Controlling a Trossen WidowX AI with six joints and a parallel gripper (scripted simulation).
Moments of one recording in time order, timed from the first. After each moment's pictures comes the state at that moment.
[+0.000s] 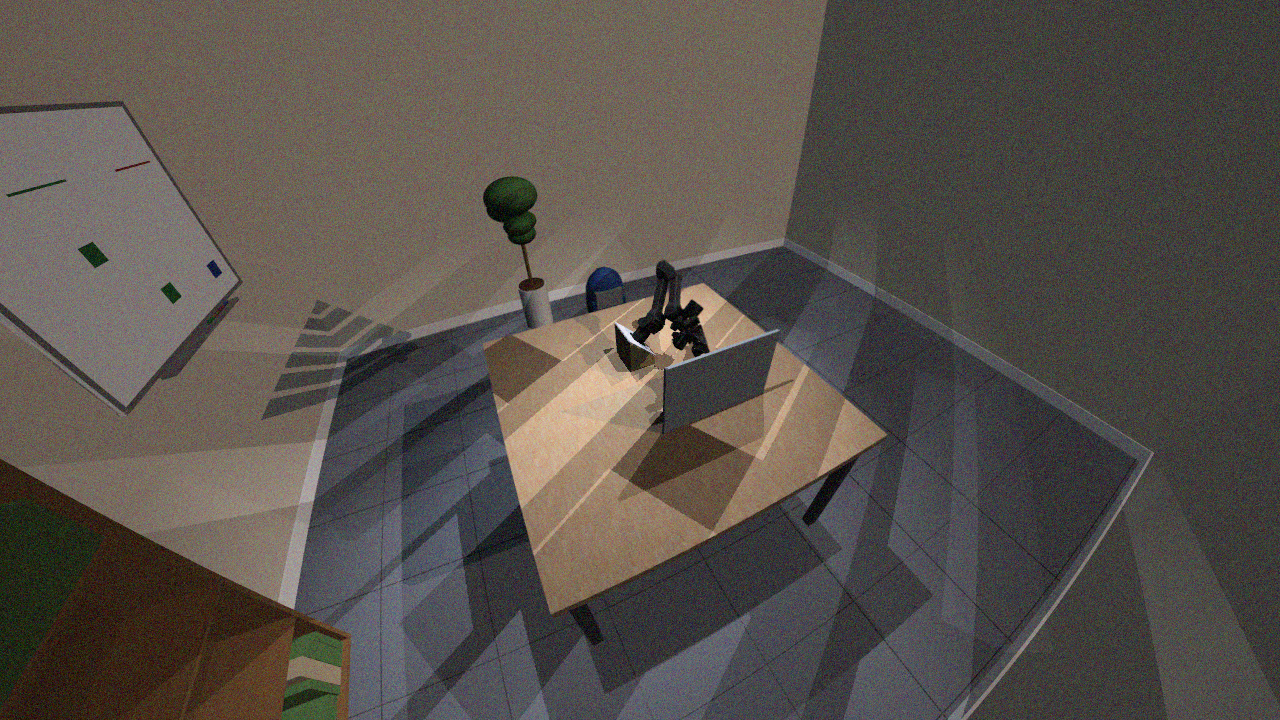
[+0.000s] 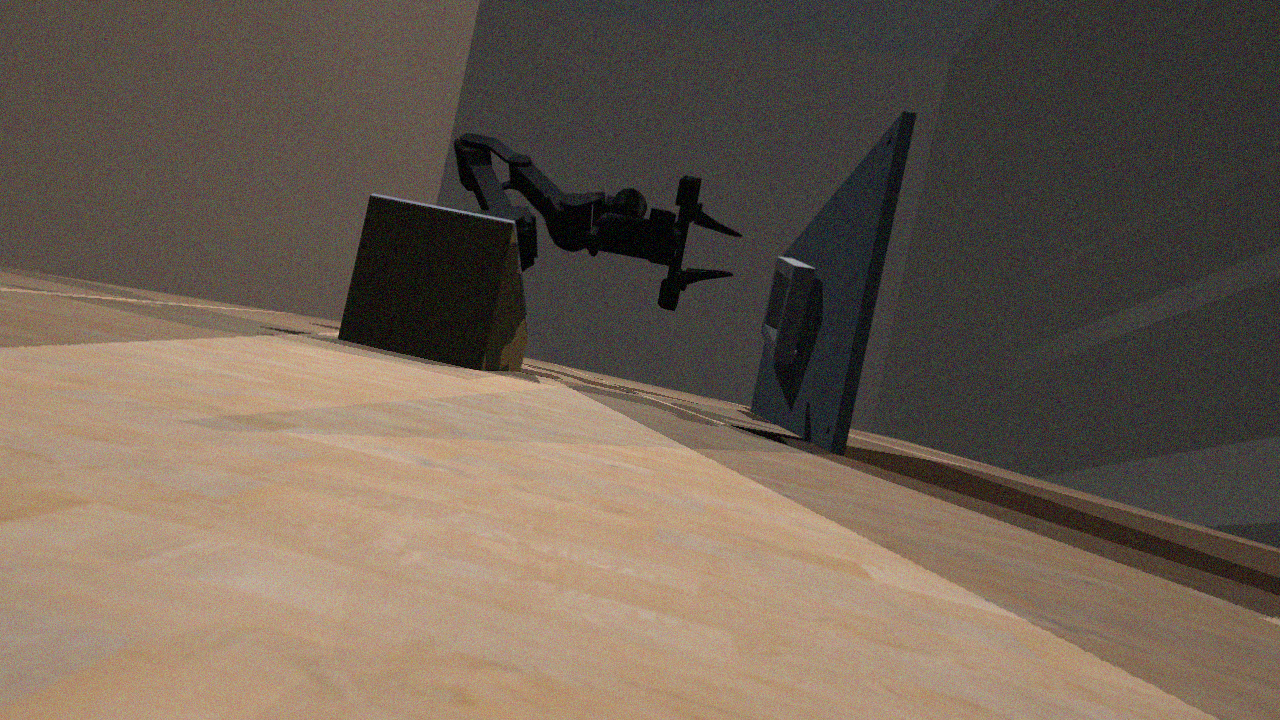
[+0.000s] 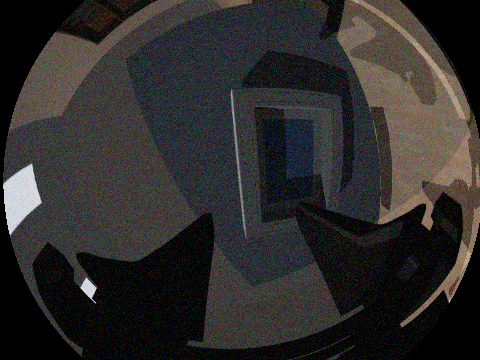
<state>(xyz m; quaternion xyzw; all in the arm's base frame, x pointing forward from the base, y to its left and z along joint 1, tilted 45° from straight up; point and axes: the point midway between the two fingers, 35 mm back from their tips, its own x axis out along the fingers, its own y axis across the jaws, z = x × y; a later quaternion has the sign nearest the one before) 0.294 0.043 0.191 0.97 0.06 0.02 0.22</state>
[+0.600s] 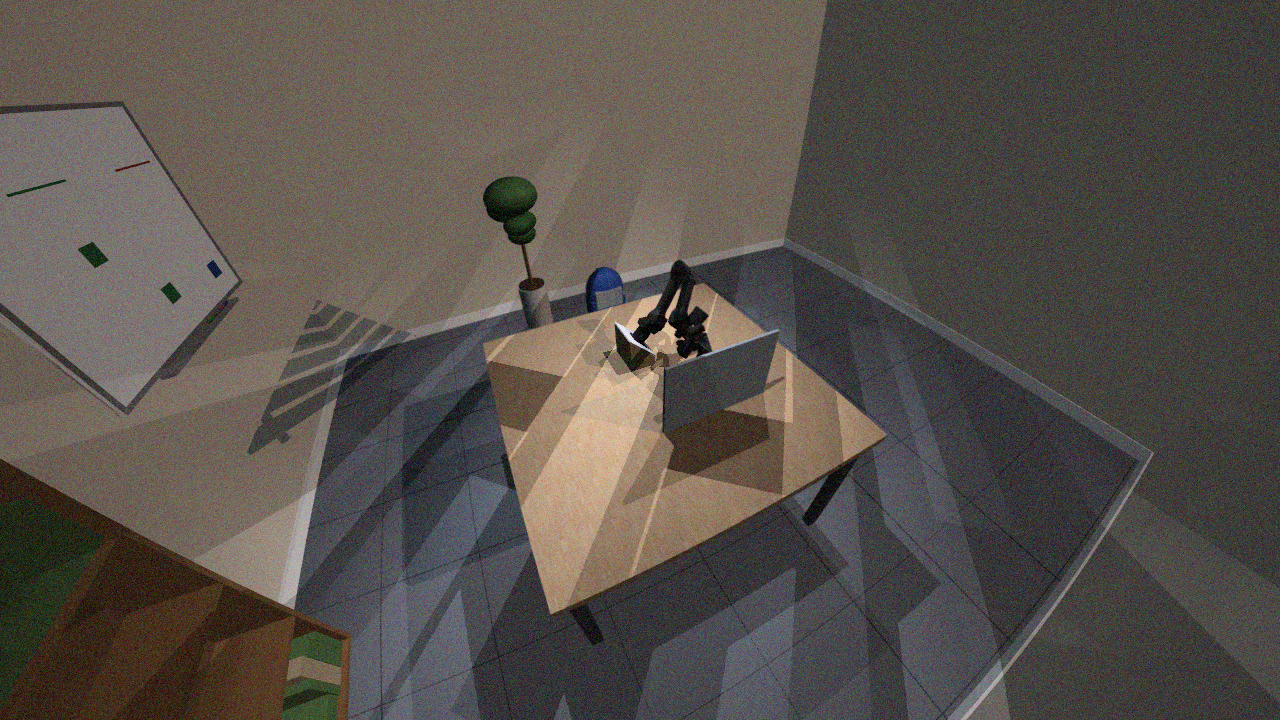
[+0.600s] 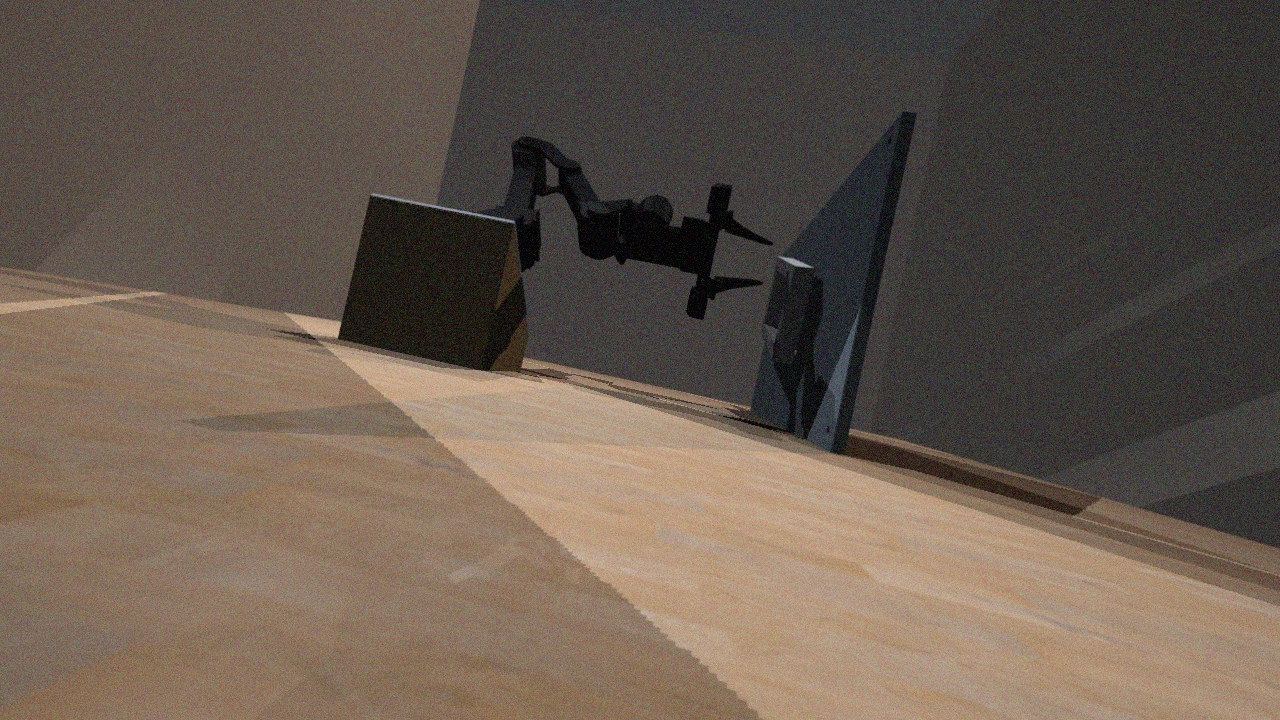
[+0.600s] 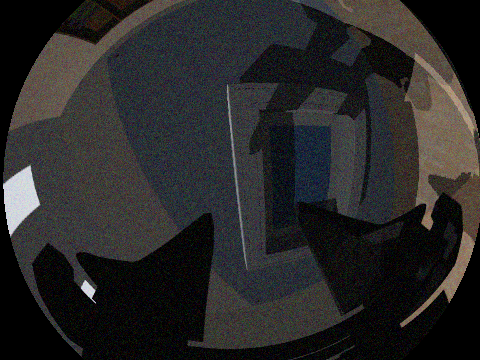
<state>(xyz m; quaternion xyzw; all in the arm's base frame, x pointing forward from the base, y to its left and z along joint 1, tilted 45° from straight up) 0.338 0.048 0.183 0.97 0.06 0.02 0.22</state>
